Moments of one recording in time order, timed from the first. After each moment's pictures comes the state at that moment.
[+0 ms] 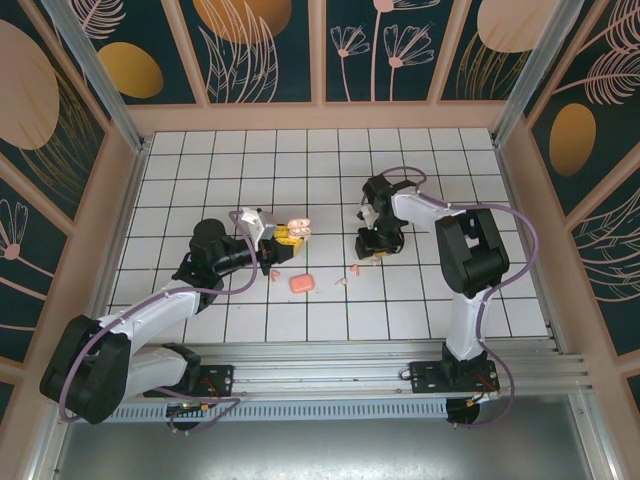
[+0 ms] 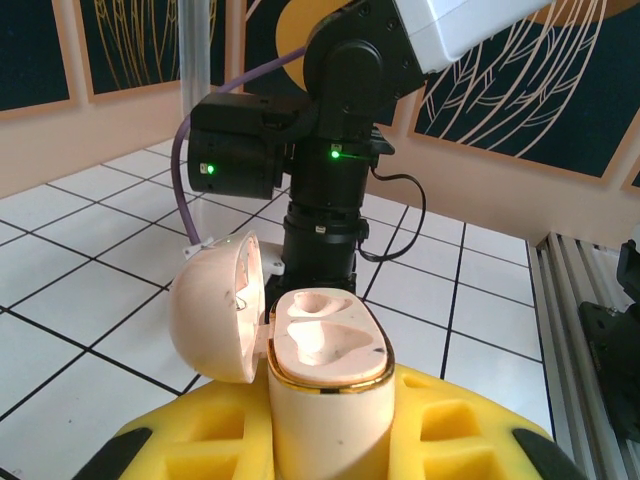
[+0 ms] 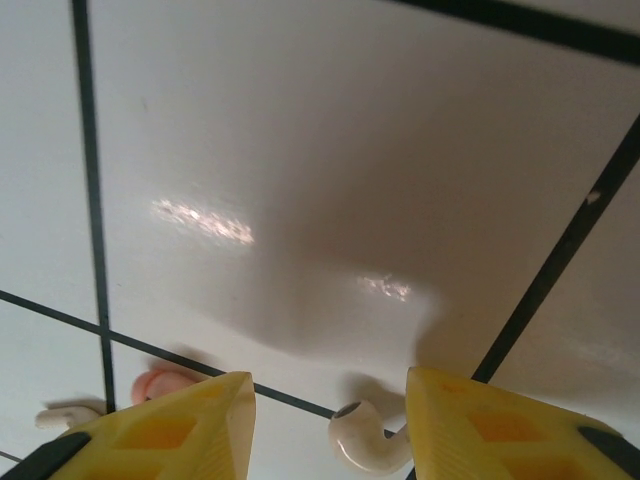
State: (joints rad) left arm -0.46 1.19 0.48 0.60 0.76 -0.08; right arm 0.44 1.95 1.33 -0.92 -0.23 0.12
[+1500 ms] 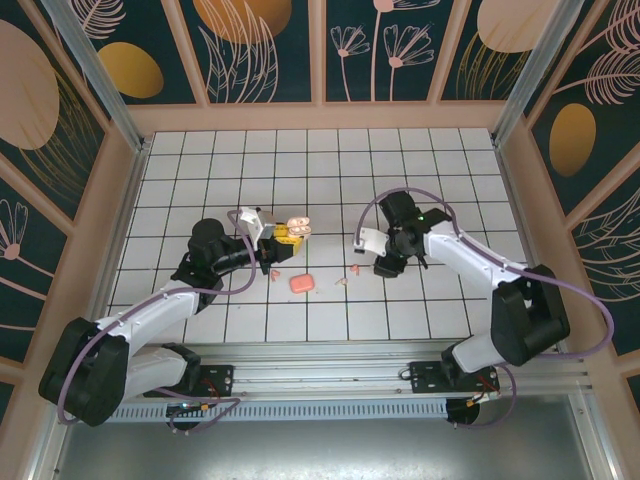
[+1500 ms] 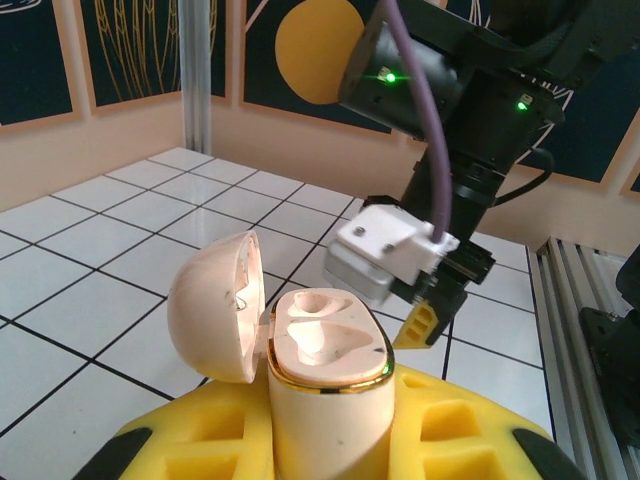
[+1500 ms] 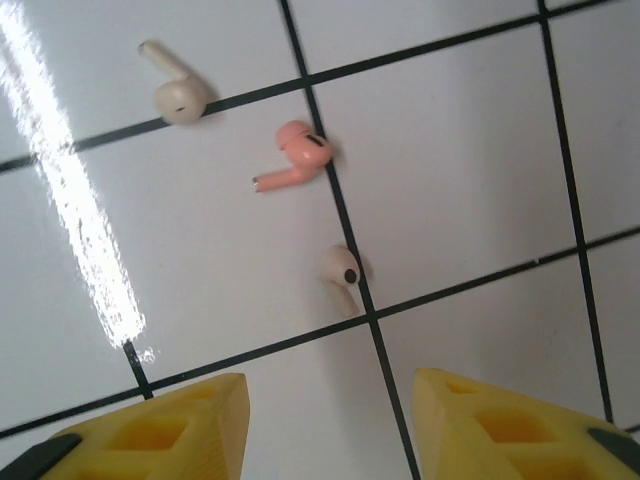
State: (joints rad) left arm -0.46 1.17 0.48 0.60 0.76 -0.08; right arm 0.50 1.44 0.97 -0.78 -0.15 -0.90
